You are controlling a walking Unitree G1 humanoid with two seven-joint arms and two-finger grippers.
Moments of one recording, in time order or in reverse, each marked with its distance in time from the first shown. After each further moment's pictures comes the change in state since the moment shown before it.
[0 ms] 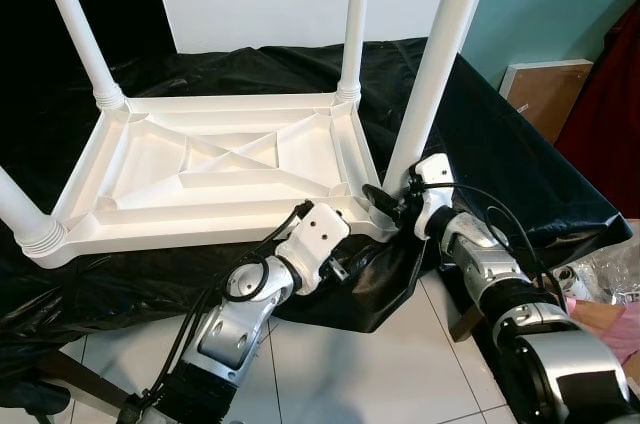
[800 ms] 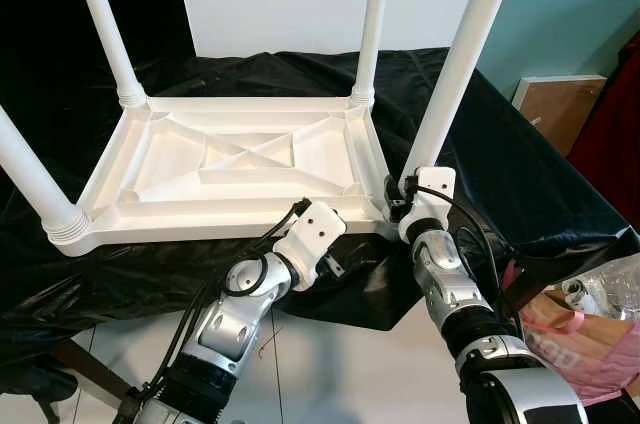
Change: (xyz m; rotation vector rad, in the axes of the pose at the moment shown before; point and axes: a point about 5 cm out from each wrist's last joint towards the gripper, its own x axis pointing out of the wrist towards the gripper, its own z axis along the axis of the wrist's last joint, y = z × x) left arm 0.001 0.004 -0.006 0.004 0.020 0.006; right arm 0.000 0.015 -0.007 0.103 -0.033 -0.510
